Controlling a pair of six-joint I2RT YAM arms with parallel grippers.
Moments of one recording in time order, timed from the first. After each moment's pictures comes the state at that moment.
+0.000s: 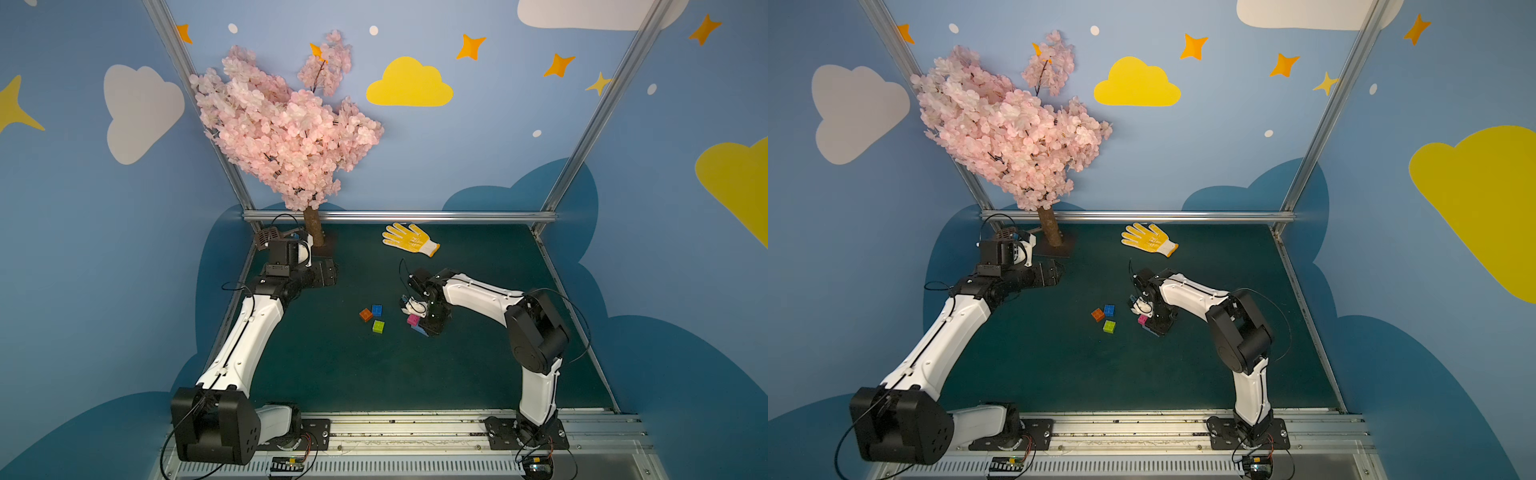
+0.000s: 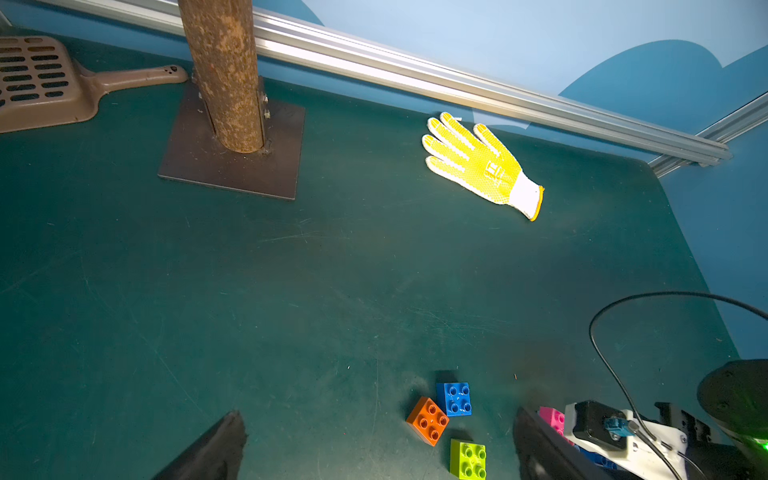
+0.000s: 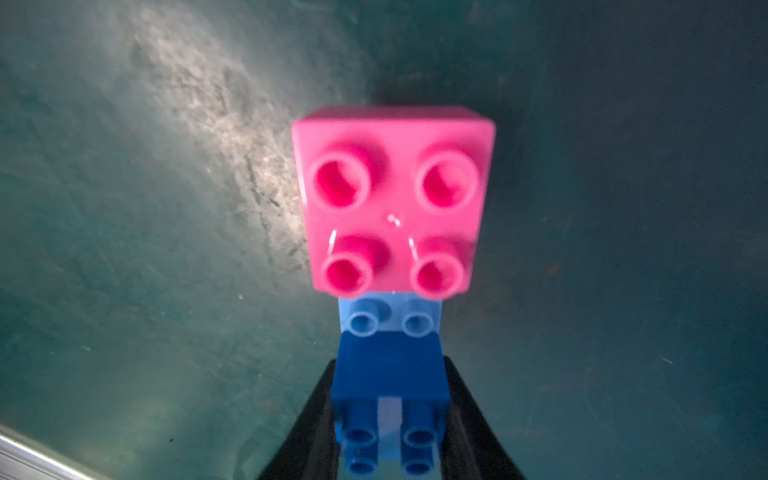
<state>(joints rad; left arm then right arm) -0.05 1.28 1.10 -0.54 0.23 -0.21 0.75 1.96 1.40 -1.02 0.00 -0.37</state>
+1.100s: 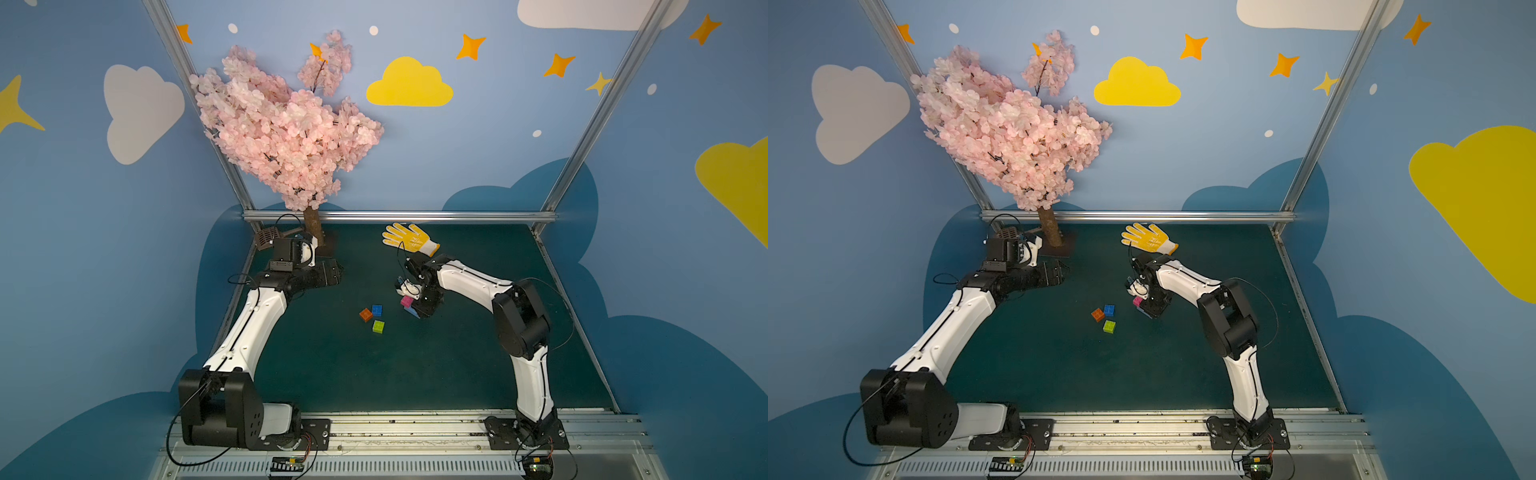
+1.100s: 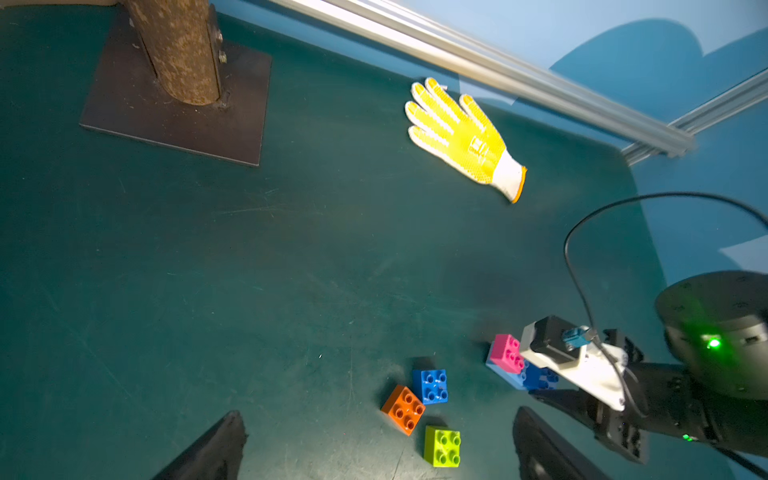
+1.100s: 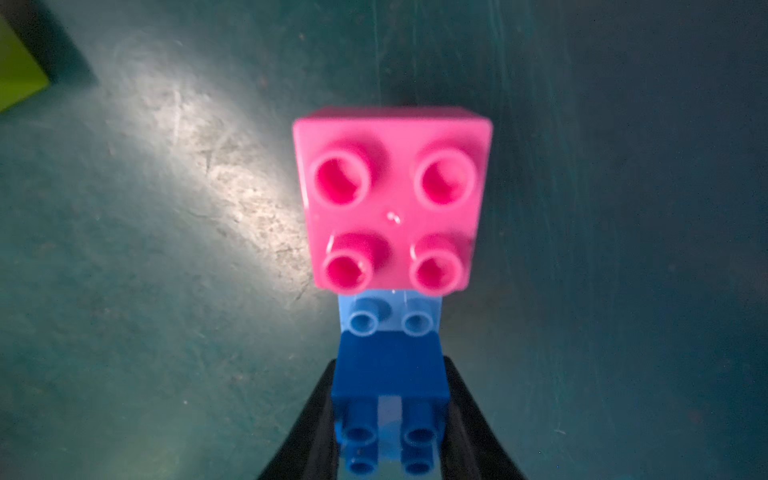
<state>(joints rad) -0.03 1.35 1.10 -0.52 0.34 -0.27 0.68 2.11 1.63 -1.02 -0.02 -0.36</state>
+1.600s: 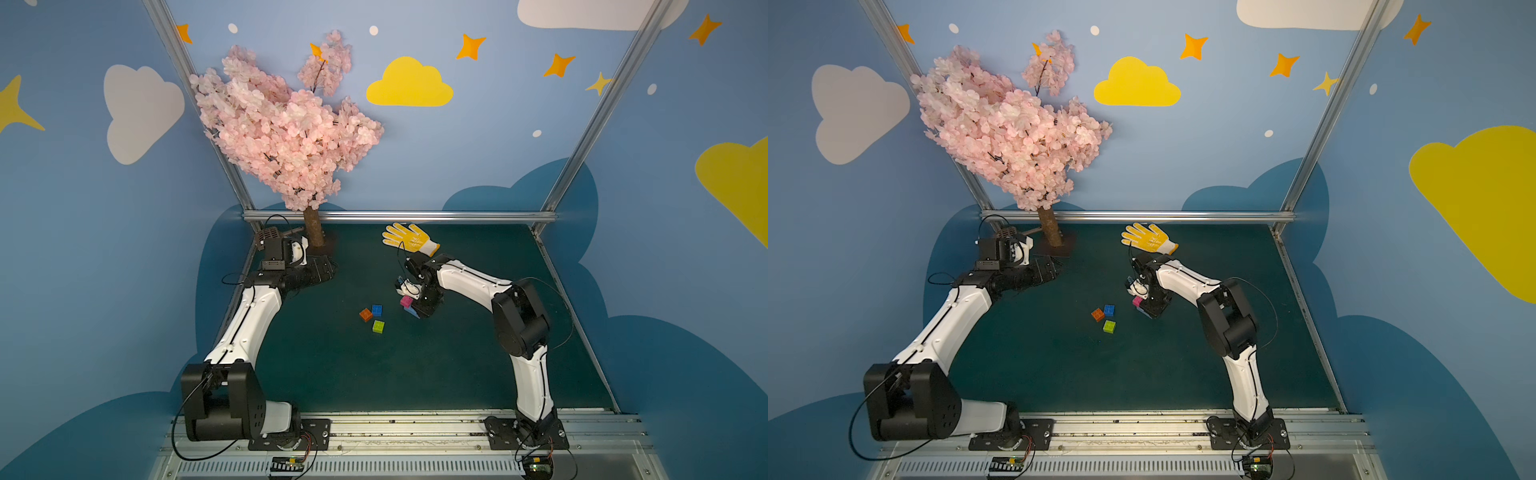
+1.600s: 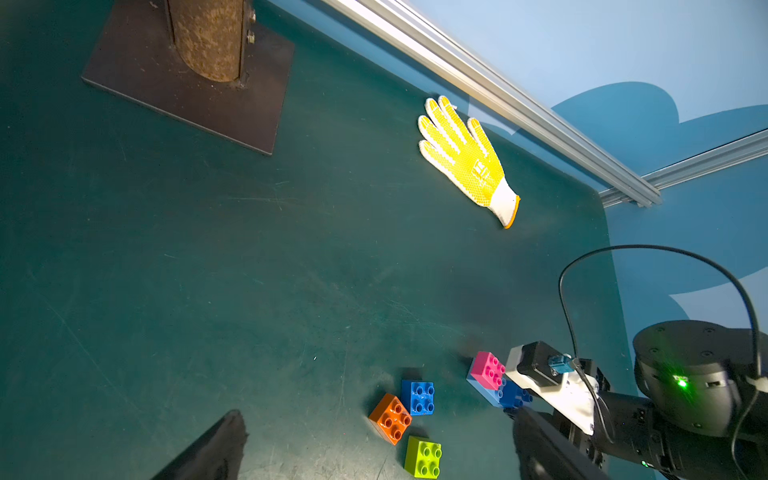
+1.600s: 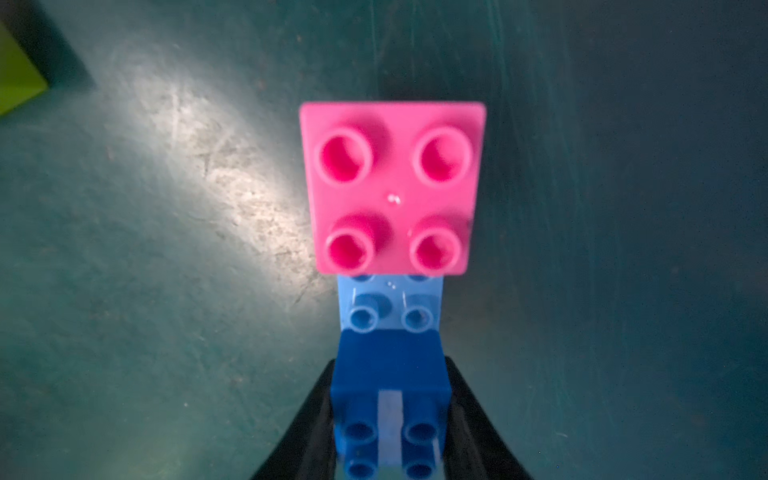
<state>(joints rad) 0.04 1.38 1.11 -0.52 0.41 -0.34 0.68 2.11 1.64 -1.02 -0.03 -0.35</state>
